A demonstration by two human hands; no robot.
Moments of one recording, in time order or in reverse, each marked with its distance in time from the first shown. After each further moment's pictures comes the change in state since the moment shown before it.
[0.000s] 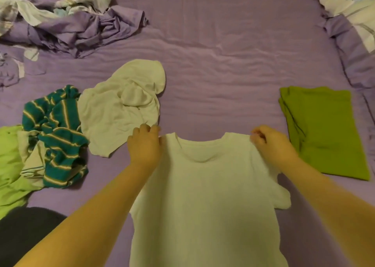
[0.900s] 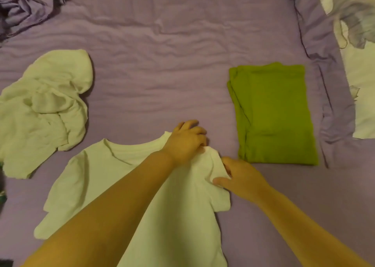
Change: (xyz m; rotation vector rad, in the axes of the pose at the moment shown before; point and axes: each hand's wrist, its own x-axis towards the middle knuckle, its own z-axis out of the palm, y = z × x) left_hand 0.023 0.236 0.064 0.077 -0.511 0.771; right_hand -0.034 0.119 0.005 0.061 -0.377 -0.010
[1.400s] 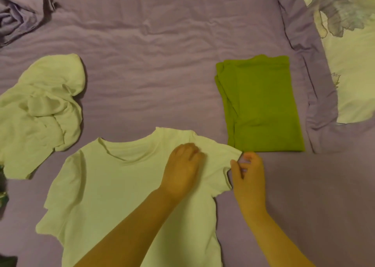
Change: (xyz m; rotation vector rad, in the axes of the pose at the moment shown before) left_hand -0.053 0.058 0.055 -0.071 0.390 -0.087; right_hand -0.044 0.009 0.033 0.562 0.696 0.324
